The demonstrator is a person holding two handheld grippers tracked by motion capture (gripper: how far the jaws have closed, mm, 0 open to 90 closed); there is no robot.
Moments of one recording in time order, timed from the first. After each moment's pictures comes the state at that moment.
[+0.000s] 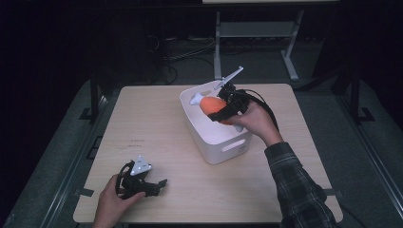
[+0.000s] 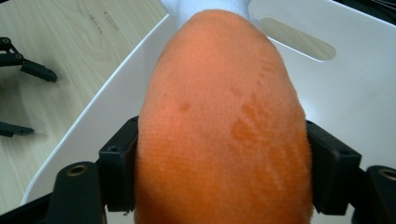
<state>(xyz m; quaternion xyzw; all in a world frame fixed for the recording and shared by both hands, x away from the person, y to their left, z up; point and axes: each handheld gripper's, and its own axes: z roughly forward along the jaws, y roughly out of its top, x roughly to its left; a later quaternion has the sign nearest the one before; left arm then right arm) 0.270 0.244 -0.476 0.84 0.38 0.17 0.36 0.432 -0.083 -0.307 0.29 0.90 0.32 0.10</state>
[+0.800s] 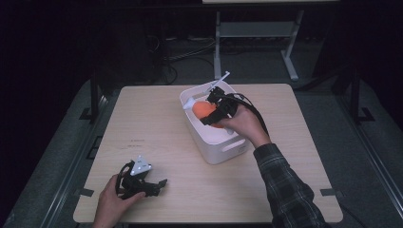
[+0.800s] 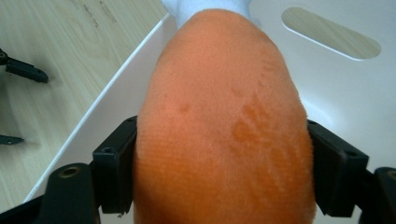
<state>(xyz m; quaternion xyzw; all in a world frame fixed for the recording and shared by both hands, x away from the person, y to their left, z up) 0.270 0.245 -0.476 0.84 0.38 0.17 0.36 0.439 -0.056 -0.327 0.30 0.90 0.30 0.09</state>
